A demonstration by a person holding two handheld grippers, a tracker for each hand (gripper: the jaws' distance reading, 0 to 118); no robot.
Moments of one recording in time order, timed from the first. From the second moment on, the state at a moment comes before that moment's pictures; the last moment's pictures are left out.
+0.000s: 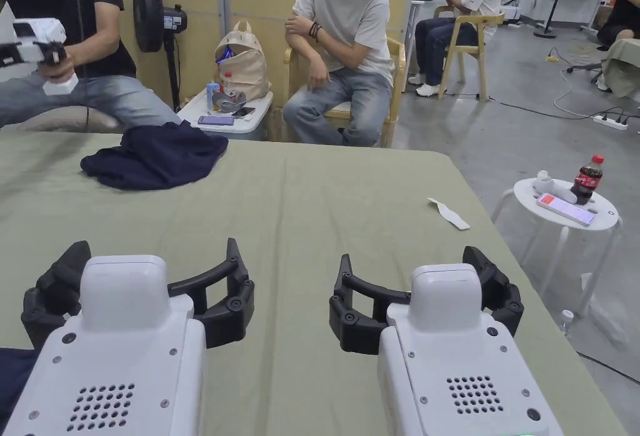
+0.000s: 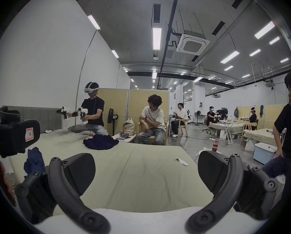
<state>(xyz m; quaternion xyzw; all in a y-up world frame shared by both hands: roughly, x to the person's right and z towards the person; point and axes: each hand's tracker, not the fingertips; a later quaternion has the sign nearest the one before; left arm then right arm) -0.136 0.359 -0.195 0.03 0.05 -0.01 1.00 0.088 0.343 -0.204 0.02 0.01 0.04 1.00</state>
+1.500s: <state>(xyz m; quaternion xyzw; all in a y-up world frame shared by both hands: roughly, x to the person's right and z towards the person) -0.340 0.192 -0.314 -0.30 0.11 0.00 0.95 -0.042 0.220 -0.279 -0.22 0.22 0.04 0.95</state>
